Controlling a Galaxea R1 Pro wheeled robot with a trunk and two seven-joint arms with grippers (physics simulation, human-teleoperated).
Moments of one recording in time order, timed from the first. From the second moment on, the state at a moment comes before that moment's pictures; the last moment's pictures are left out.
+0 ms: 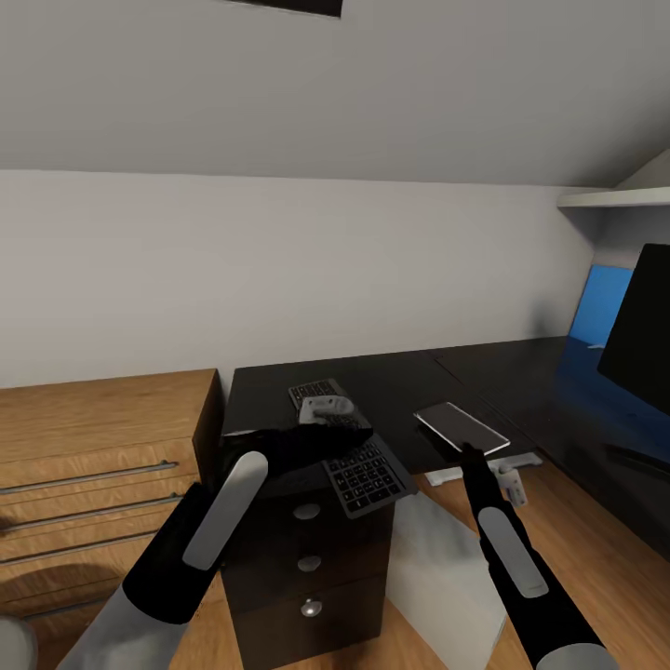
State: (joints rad) left arm -0.62 -0.05 -0.46 -1.56 0.85 0.88 0.28; right arm -0.44 -0.05 0.05 -1.11 -1.23 -0.21 -0.24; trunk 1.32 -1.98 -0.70
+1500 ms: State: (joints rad) left arm -0.62 0.02 -0.46 -1.60 1.05 0.88 0.28; right arm -0.43 -0.05 0.05 -1.13 -1.39 -0.13 -0.24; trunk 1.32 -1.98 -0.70
